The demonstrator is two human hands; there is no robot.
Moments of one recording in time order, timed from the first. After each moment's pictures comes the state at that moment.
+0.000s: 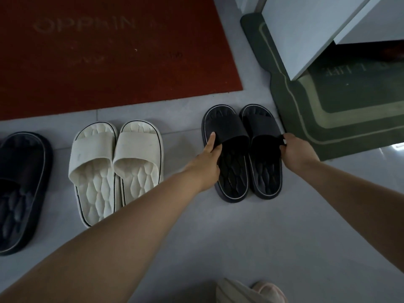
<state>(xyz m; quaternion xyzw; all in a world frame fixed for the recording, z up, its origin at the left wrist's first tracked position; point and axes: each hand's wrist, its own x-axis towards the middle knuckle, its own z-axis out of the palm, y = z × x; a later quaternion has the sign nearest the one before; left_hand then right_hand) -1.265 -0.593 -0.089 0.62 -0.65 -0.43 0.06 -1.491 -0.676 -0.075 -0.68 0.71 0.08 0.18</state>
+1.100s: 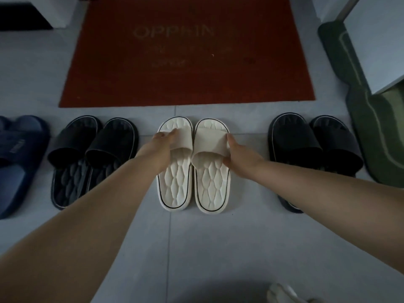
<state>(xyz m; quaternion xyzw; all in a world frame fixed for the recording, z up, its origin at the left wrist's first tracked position) -1.047 -0.532 -0.065 0.81 -0.49 -0.30 -0.05 -1.248 -0.615 -0.088 -0.80 0.47 0.14 0.35</state>
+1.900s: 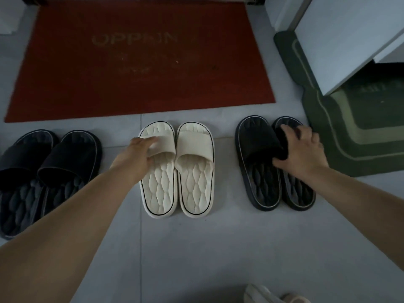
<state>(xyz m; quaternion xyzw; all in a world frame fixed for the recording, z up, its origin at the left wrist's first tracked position) -1.061 -0.544 -0.083 0.81 -0.52 -0.27 0.03 -1.413 -0.663 -0.056 -0.75 0.64 0.11 0.09</state>
